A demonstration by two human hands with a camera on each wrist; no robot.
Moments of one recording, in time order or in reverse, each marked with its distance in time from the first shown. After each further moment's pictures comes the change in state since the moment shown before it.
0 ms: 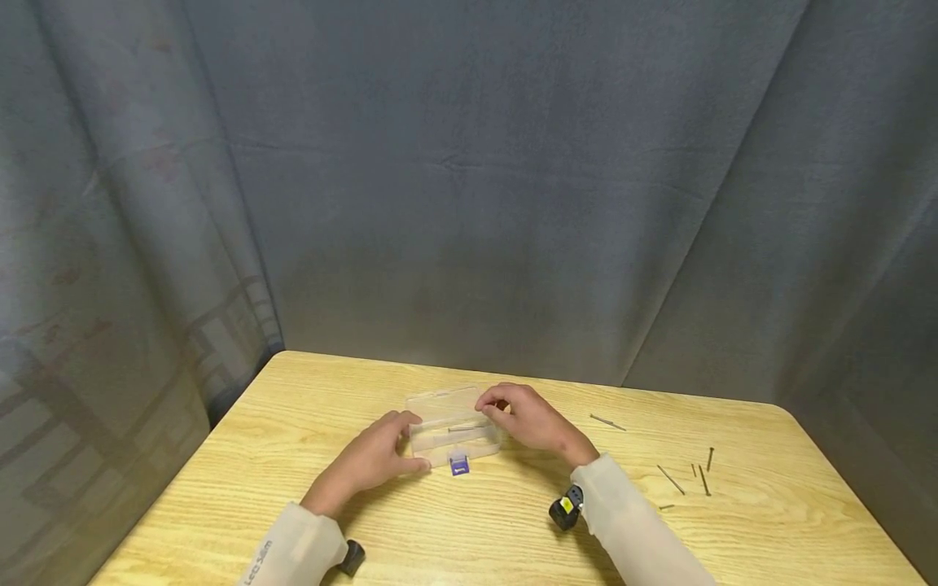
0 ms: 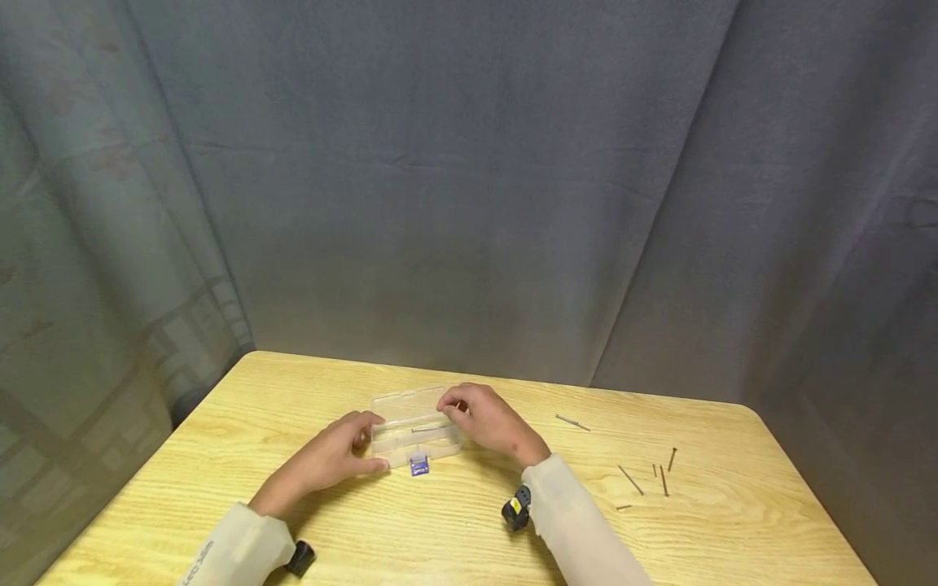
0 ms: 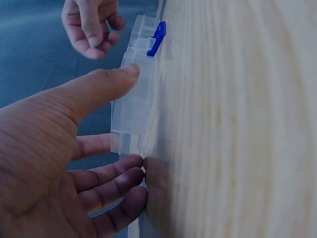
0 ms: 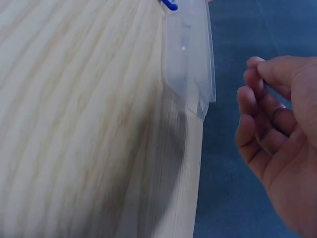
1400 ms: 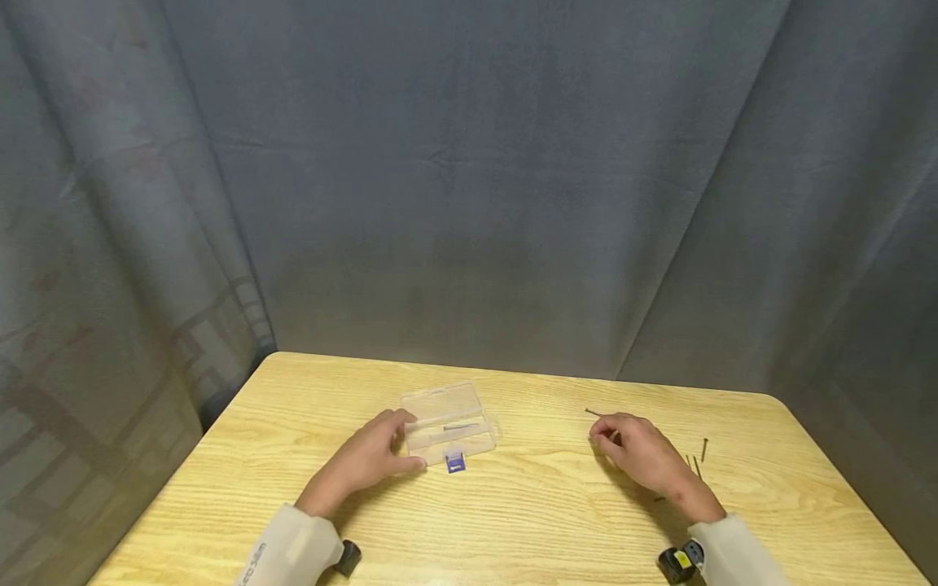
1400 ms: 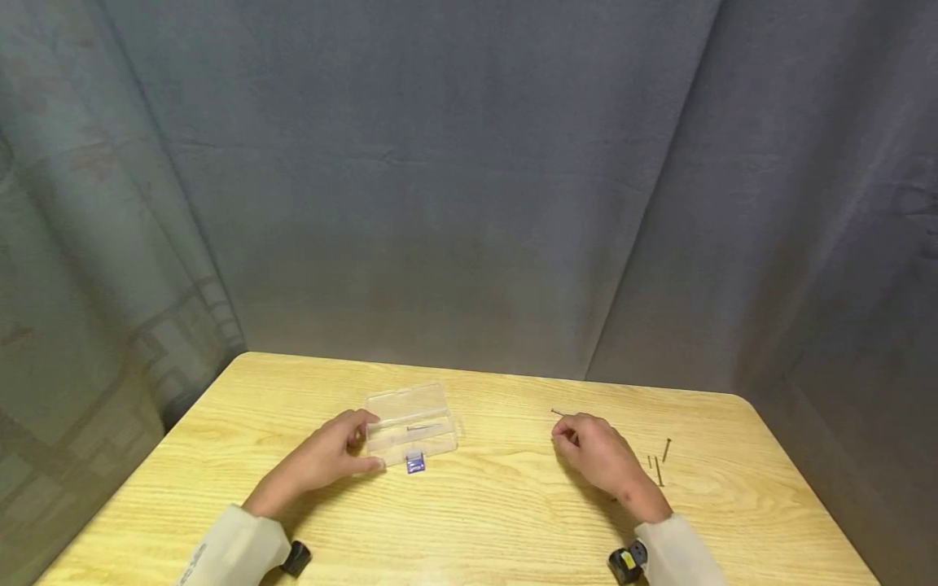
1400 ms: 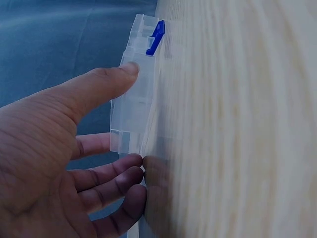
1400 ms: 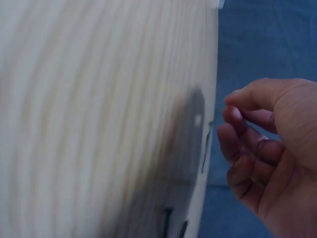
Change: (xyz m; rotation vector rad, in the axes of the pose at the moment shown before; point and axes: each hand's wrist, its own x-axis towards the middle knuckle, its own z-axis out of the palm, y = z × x) left_hand -0.007 0.001 -0.007 -0.043 -0.012 0.018; right_hand -0.129 0.047 -0.064 -0.215 0.105 0.306
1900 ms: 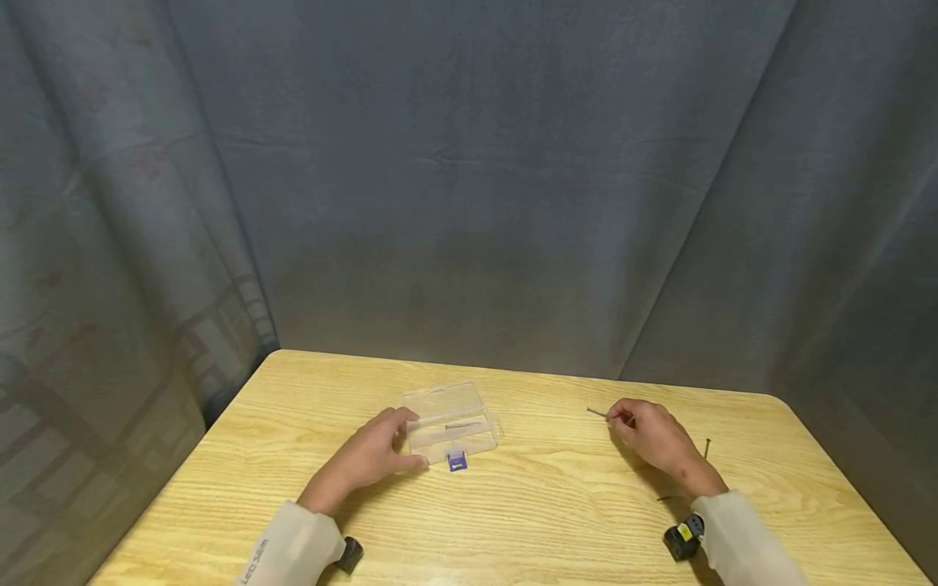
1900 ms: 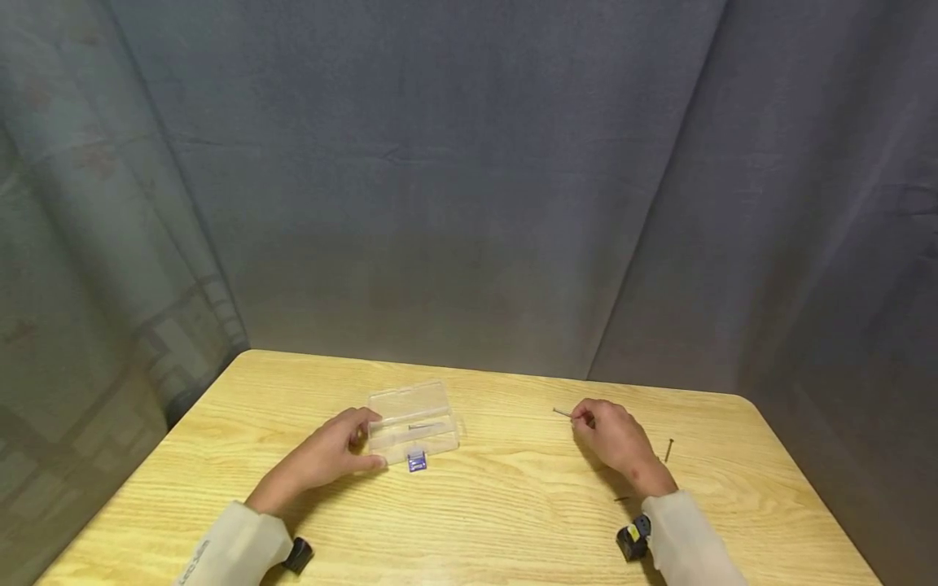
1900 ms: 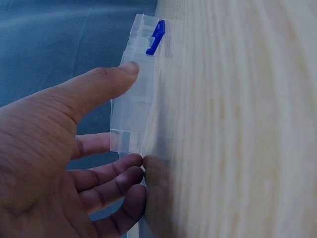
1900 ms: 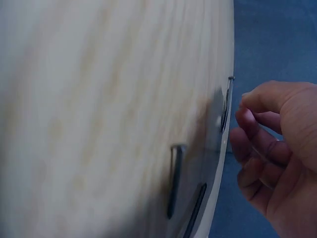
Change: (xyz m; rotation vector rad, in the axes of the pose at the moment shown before) left_hand 0.000 -0.004 0.002 0.001 -0.008 0.002; right_hand 0.012 0.032 -0.008 -0.071 0.055 0.055
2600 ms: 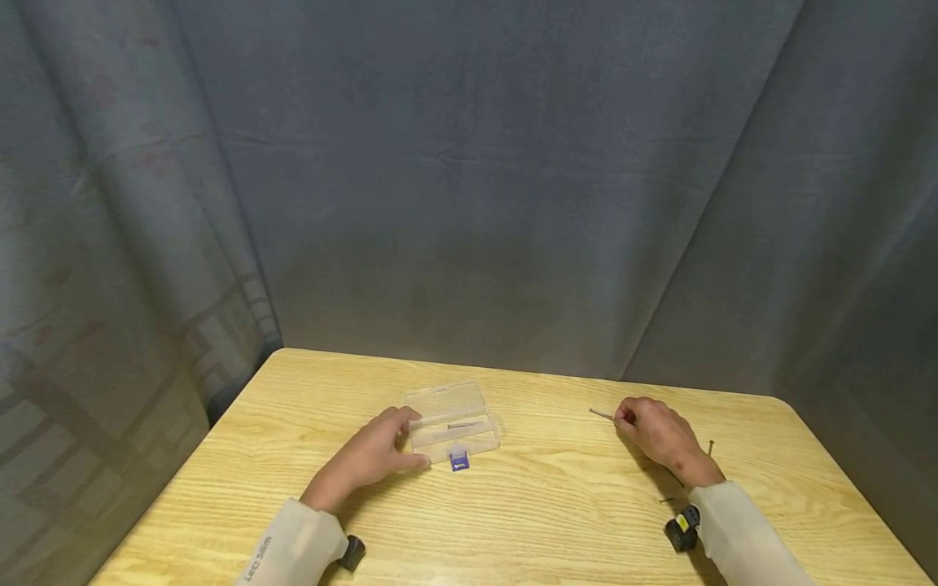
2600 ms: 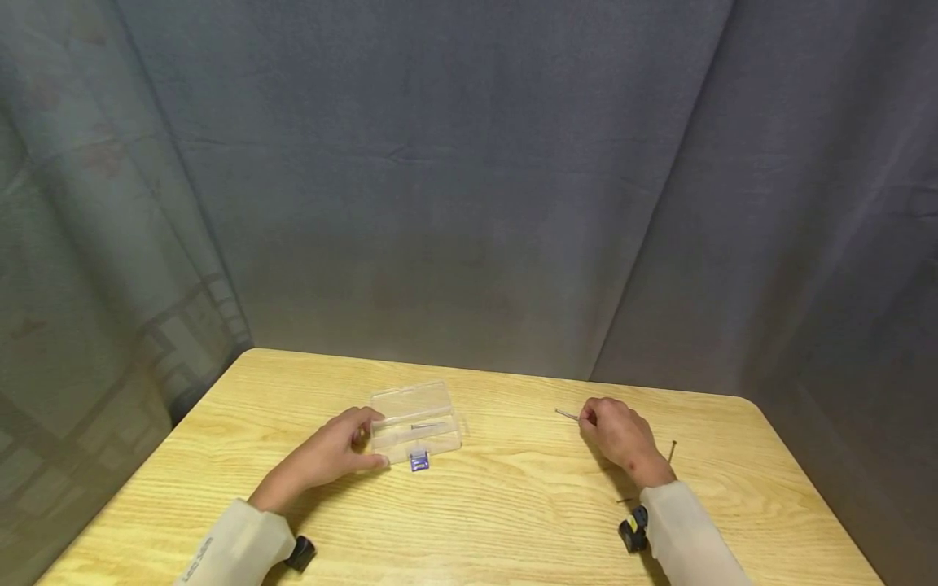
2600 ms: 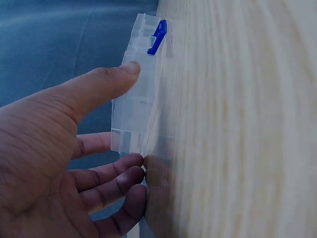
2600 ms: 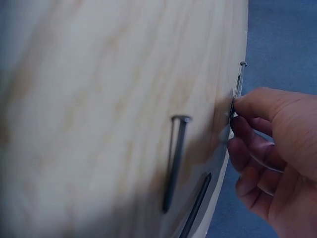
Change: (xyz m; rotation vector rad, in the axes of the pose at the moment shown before) left_hand 0.000 -0.001 0.000 -0.002 0.005 -0.001; right_hand 0.010 0.008 0.000 -0.175 -0.009 0.042
